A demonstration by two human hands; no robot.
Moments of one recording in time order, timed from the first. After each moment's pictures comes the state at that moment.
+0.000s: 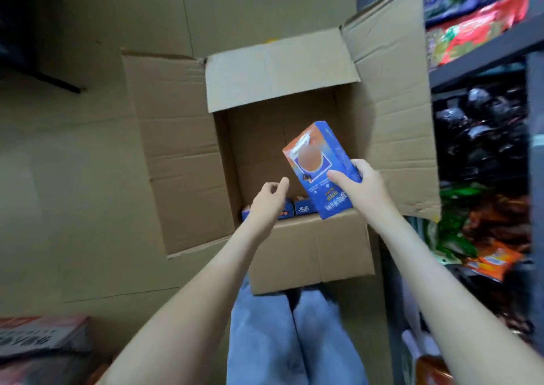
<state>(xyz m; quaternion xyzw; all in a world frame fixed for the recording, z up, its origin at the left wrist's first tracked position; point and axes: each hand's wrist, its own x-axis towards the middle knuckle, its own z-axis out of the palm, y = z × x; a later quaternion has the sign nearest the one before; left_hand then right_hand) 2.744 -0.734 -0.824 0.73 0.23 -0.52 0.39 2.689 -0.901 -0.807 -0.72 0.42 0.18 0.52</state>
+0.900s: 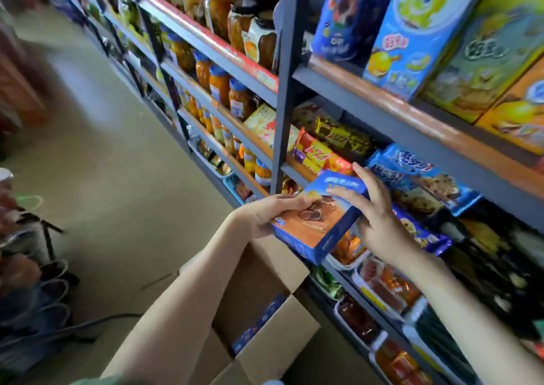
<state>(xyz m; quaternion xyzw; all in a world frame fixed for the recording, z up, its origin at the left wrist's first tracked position) 2.720 -0.827 -0.212 0.53 -0.24 -0.70 0.41 2.513 -0.904 -0.200 -0.91 0.28 -0.23 0.21</state>
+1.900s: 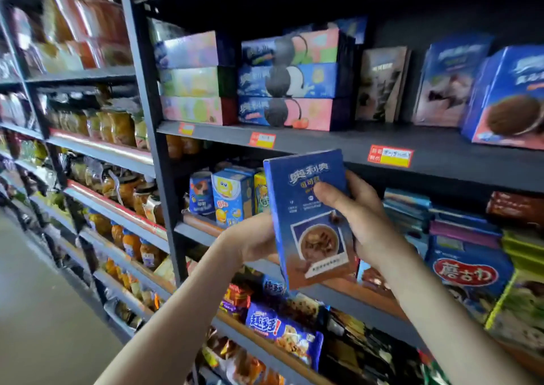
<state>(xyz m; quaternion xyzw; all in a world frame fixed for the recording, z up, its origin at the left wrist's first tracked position) 2.509 -0.889 0.032 0.47 -0.52 -0.56 0.44 2.349 -0.906 0.053 -0.64 0.17 -0.53 0.54</state>
